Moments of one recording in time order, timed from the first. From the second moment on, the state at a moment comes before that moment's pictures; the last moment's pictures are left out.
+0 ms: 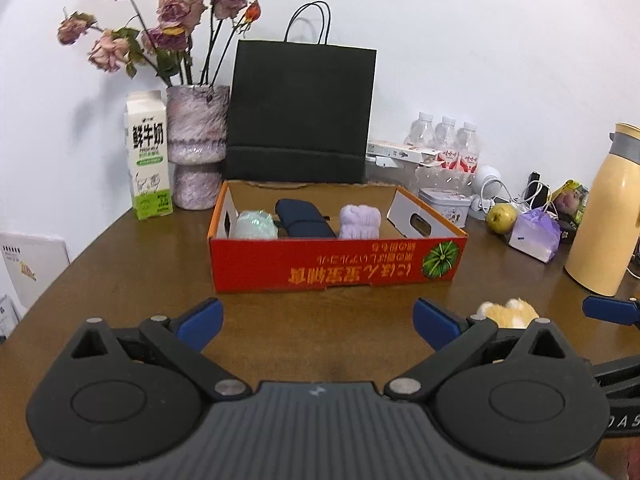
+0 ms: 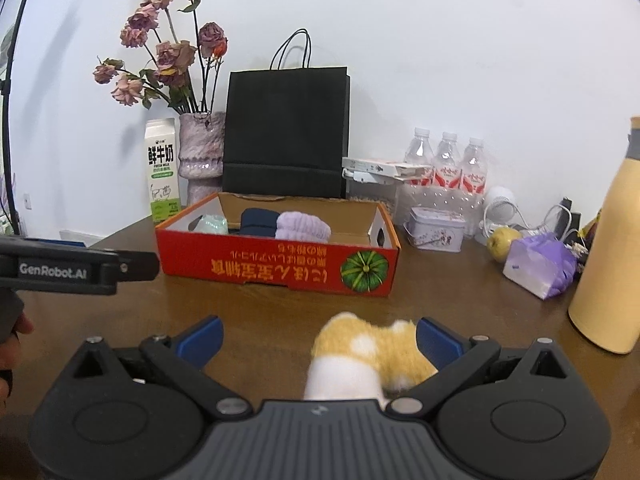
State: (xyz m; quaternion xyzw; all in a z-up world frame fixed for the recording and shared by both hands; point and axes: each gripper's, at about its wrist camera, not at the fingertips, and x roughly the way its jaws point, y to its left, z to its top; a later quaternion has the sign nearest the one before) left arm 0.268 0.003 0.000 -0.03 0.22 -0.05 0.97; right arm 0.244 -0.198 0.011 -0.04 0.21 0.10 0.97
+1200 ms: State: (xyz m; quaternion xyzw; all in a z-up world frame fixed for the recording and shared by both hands) left arm 0.222 0.015 -0.051 -0.04 0.27 -0.03 0.96; right arm 0.230 -0.214 -0.055 -0.04 0.34 0.10 0.93
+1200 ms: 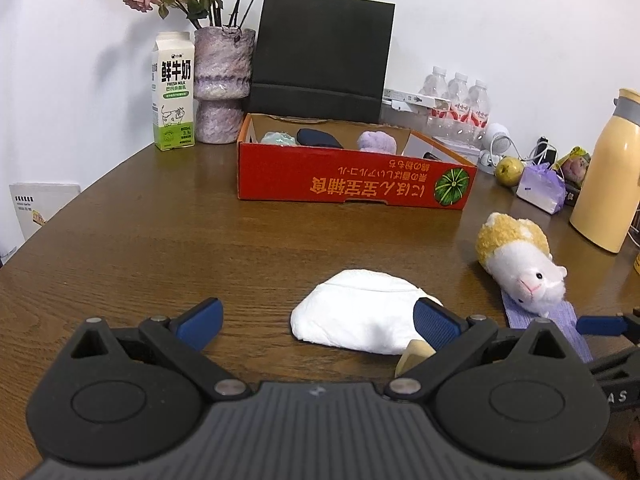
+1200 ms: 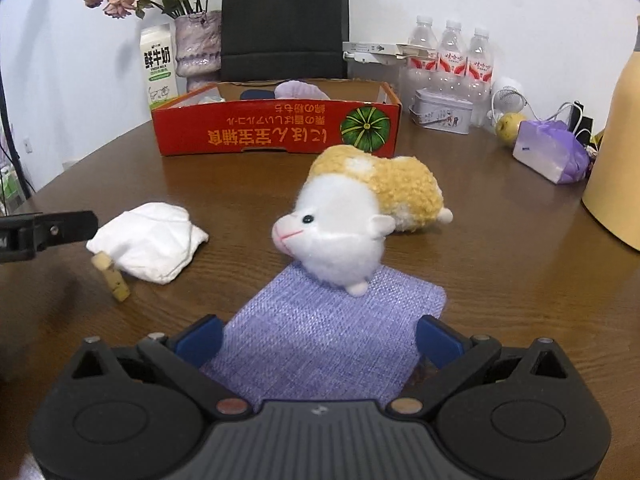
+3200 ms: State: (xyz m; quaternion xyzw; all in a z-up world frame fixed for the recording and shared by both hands) left arm 0.208 -0.016 -0.063 -0.03 0.28 -0.10 0.95; right arm 0.208 -0.232 -0.047 -0.01 0.31 0.14 0.94
